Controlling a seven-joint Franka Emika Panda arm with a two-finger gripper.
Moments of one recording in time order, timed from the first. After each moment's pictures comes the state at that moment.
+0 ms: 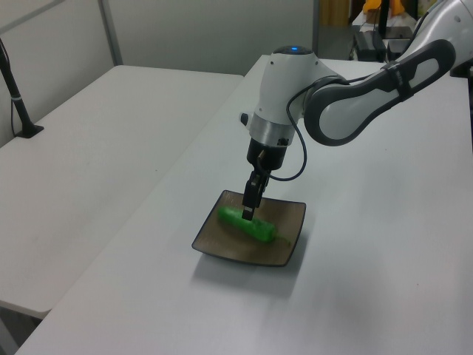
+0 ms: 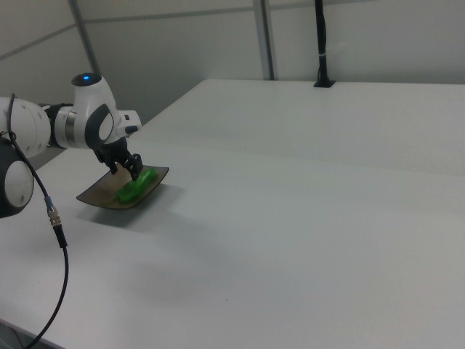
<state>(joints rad) 0.44 0.55 0.08 -1.50 0.11 2.34 0.25</state>
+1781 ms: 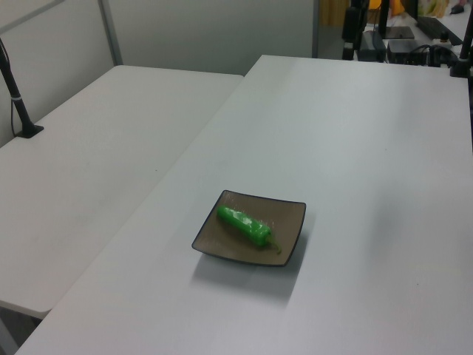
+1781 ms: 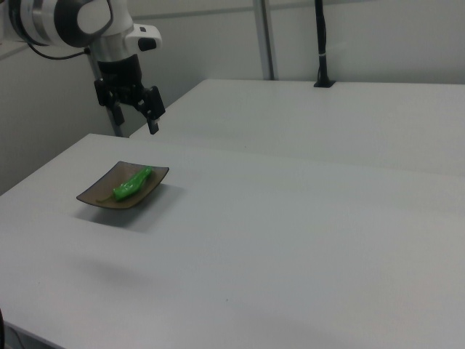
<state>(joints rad) 0.13 -0.01 0.02 -1.57 0.11 1.64 0.04</state>
